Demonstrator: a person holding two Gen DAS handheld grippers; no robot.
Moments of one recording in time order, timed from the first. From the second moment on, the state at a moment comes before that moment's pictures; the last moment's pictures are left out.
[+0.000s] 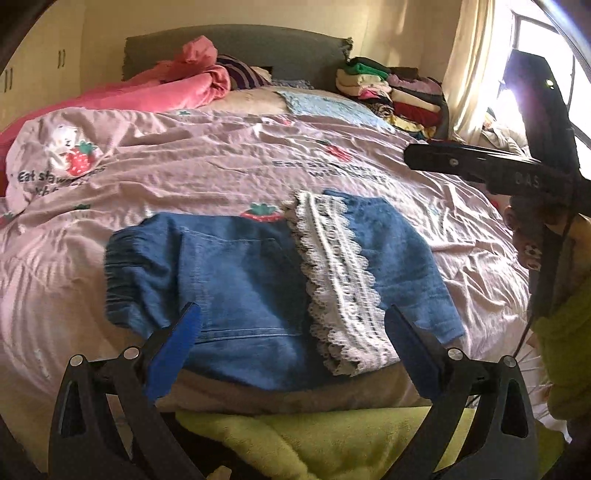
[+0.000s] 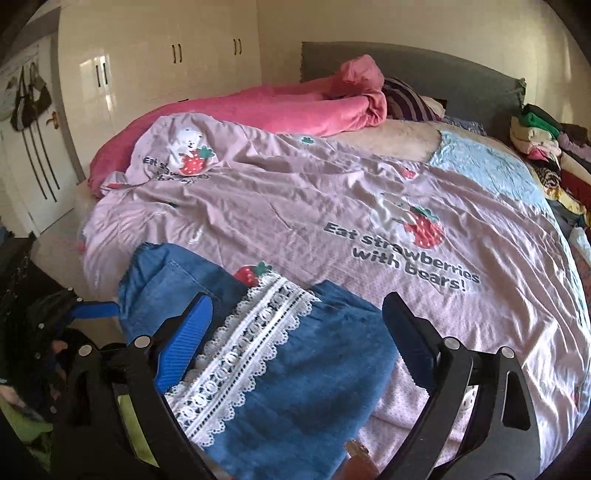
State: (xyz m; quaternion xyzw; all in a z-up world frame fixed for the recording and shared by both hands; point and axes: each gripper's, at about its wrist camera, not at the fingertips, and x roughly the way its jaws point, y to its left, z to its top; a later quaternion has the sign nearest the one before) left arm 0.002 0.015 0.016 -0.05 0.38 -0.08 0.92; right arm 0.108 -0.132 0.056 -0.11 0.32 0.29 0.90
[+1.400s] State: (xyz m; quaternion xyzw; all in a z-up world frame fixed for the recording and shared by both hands) left arm 0.013 0.127 -0.056 -0.26 0.40 -0.08 0.87; right arm 0.130 0.085 -0.006 -0.22 0.40 0.47 0.76
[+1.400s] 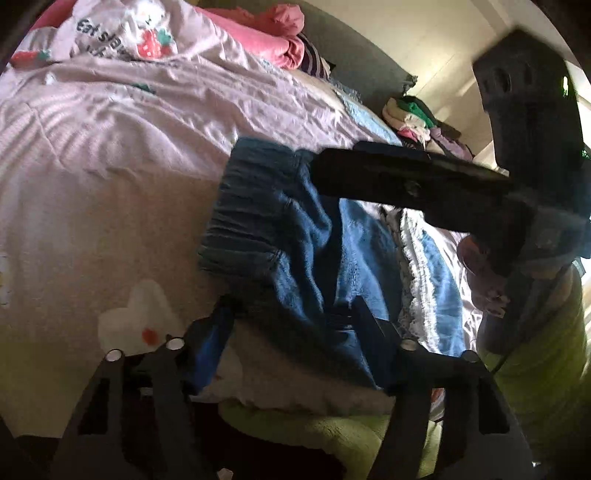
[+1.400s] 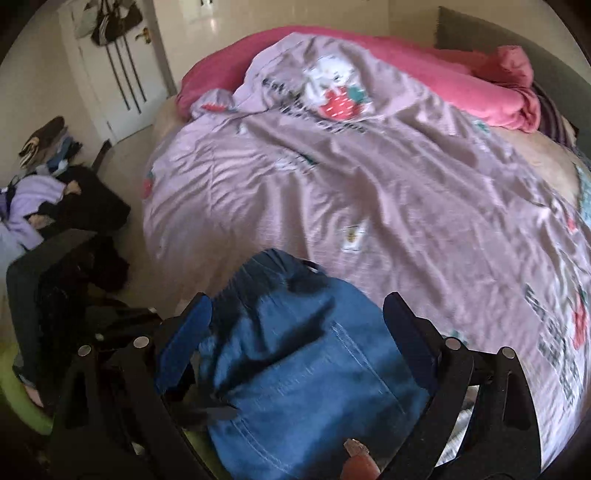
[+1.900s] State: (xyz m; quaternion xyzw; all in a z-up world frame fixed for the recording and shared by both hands) left arm 0.013 0.134 -0.071 -0.30 0.39 -0.10 0.86; right arm 0.158 0.085 -0.035 -0.18 0.44 0.49 0.73
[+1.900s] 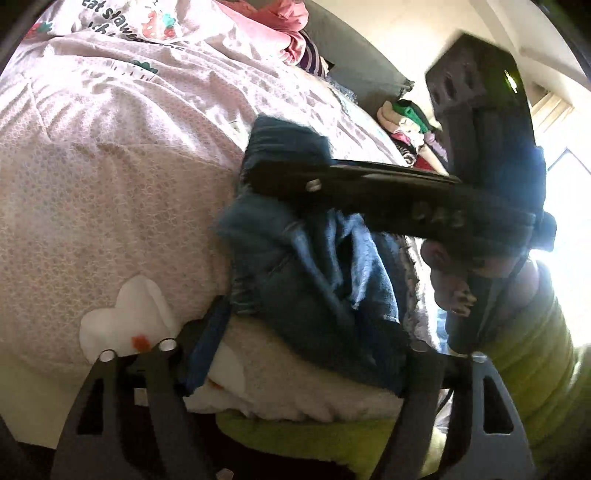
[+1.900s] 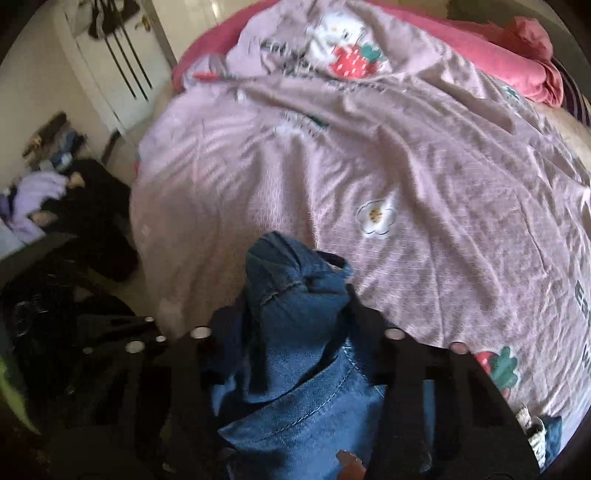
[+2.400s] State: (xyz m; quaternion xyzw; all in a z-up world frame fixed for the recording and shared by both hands) left arm 0.038 0.082 -0.048 -0.36 0.37 -0.21 0.83; right arm 0.153 -0.046 0.028 0.00 0.38 0.54 0.75
